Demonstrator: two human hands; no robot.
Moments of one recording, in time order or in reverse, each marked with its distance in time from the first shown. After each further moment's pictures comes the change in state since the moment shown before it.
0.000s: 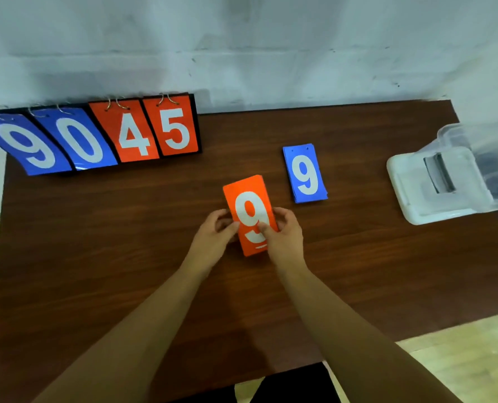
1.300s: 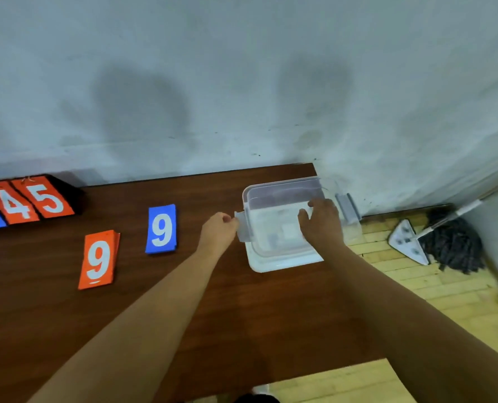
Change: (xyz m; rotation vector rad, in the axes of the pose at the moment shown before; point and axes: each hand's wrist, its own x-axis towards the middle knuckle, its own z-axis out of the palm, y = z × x) left_hand -0.014 0.195 0.410 0.485 0.311 0.146; right_hand 0.178 -0.016 -0.484 -0.630 0.310 -0.569
